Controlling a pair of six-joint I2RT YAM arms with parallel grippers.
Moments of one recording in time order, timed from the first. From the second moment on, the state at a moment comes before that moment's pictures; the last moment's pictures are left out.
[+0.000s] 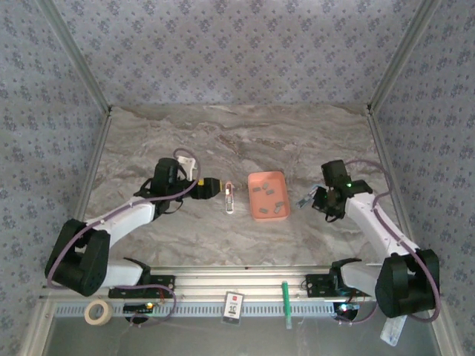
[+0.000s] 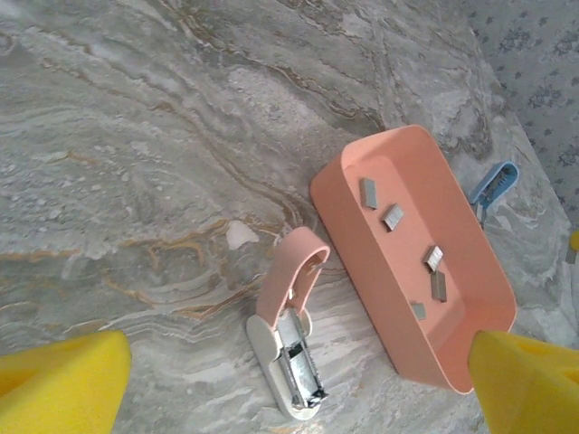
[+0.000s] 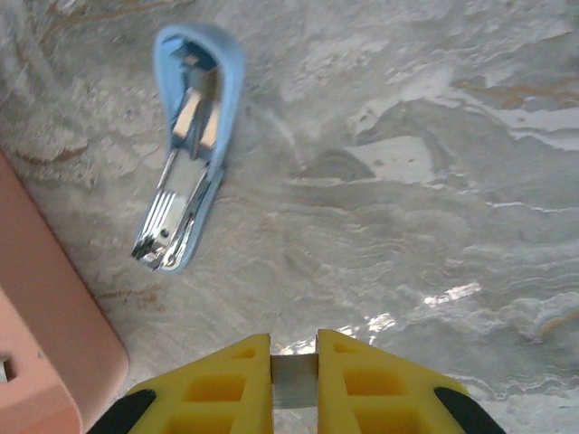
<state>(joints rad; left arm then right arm) -0.43 1.32 0.62 0.10 0.47 -0.43 0.16 1.15 0.77 -0.85 0.05 0.61</state>
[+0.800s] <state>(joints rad) -0.47 1.41 0.75 0.04 0.48 -0.40 0.02 1.52 0.87 -0.69 0.01 0.51</state>
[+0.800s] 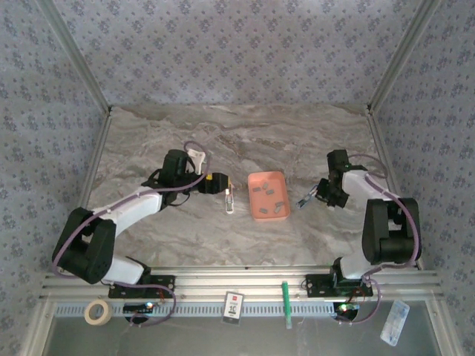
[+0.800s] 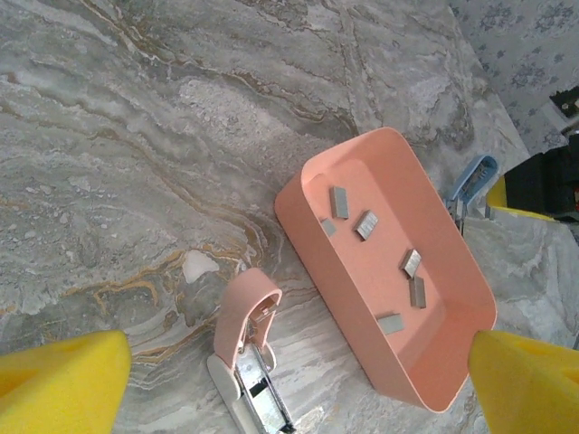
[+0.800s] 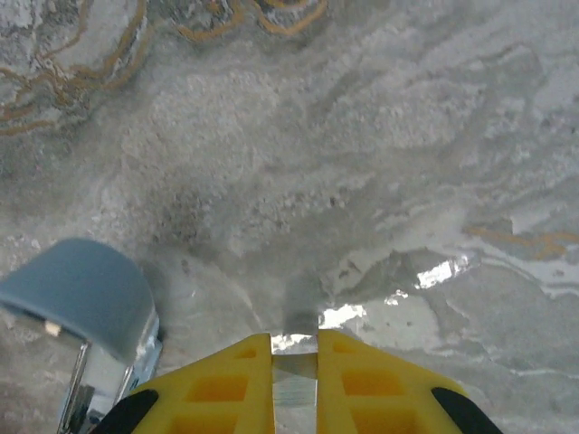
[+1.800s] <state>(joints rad) -0.46 1.42 0.76 0.02 0.48 -0.39 0.02 1.63 0.96 -0.62 0.03 0.45</state>
